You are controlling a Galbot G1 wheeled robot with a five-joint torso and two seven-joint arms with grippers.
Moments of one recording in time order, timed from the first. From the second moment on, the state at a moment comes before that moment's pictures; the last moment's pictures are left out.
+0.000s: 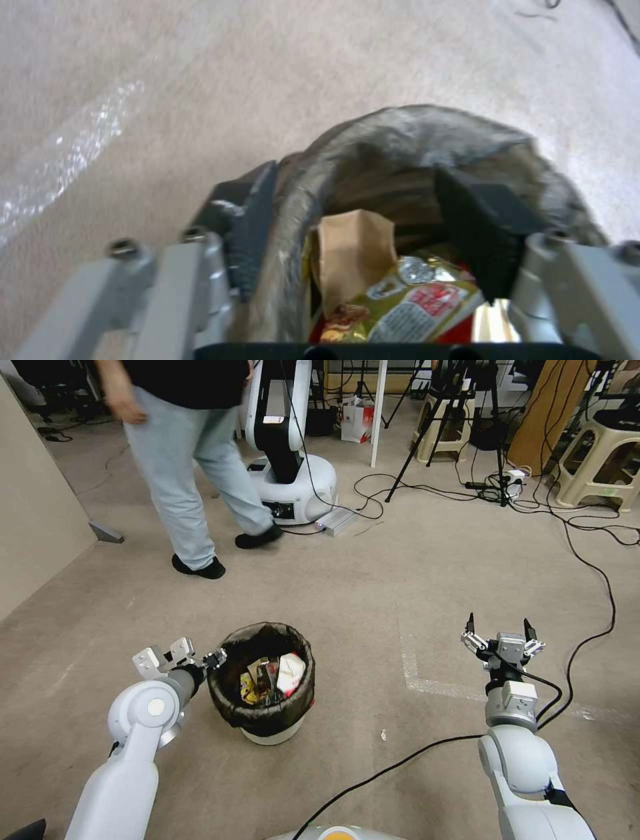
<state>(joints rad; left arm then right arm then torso) 1.25 -1.28 -0.65 -1.98 -1.09 0.74 -0.54 -1.37 1.41 0.63 1.88 -0.02 0.01 0.25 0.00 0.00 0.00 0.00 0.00</state>
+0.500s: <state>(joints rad) 1.29 -1.24 -0.63 -2.29 -0.73 0.73 -0.42 -1.37 1.42 0.63 1.88 -0.02 0.02 0.26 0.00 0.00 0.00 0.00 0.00</state>
